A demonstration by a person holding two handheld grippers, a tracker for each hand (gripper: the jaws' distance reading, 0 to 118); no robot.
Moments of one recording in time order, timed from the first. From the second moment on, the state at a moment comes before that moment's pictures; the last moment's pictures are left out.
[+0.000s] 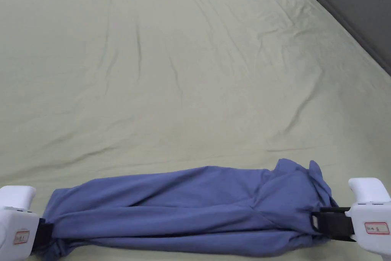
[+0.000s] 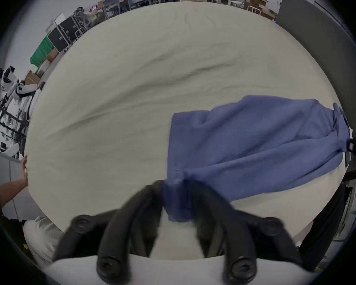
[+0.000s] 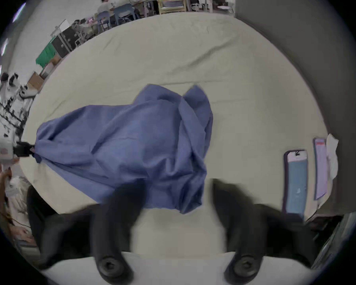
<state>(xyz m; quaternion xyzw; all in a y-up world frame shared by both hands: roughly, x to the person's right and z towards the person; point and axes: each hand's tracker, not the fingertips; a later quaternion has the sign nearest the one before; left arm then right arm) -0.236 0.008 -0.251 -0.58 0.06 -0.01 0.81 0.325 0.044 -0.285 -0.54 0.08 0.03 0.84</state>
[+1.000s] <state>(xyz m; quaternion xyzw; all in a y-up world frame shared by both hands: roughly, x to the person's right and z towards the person) -0.355 0.023 -0.202 -0.38 -0.19 0.46 0.78 0.221 0.106 -0.232 -0.42 0.17 -0.03 0.89</state>
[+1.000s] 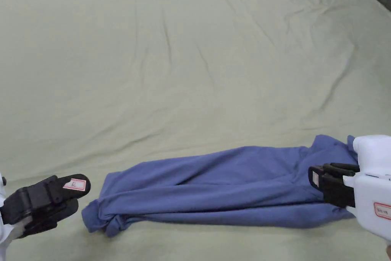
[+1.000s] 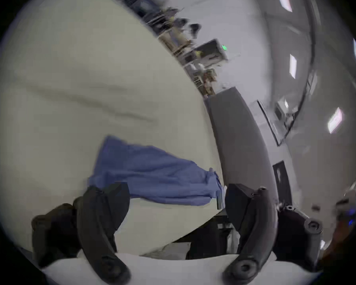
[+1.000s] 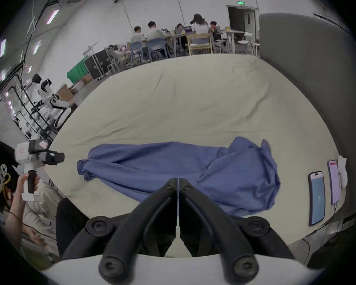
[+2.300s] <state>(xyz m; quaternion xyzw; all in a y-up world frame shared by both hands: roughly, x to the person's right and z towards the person) -0.167 0.050 -0.255 -0.51 -0.01 -0.08 0.86 0.226 0.075 -0.246 -0.45 0.20 -0.07 0.87</state>
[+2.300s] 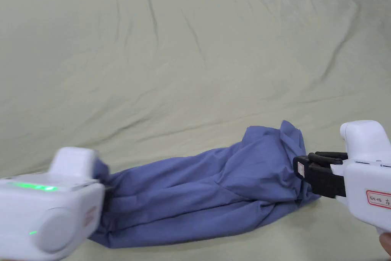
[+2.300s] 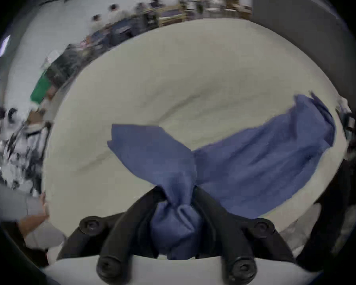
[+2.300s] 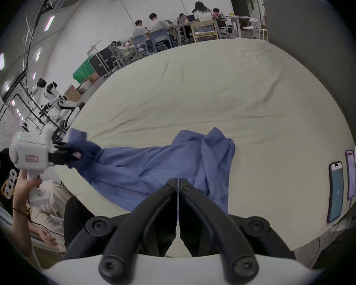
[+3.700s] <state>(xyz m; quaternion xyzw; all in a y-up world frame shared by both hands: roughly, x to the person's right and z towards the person) -0.027 0.054 -0.278 -0.51 -0.27 0.05 0.82 0.256 0.068 -0.240 -0.48 0.18 -0.08 0.85</state>
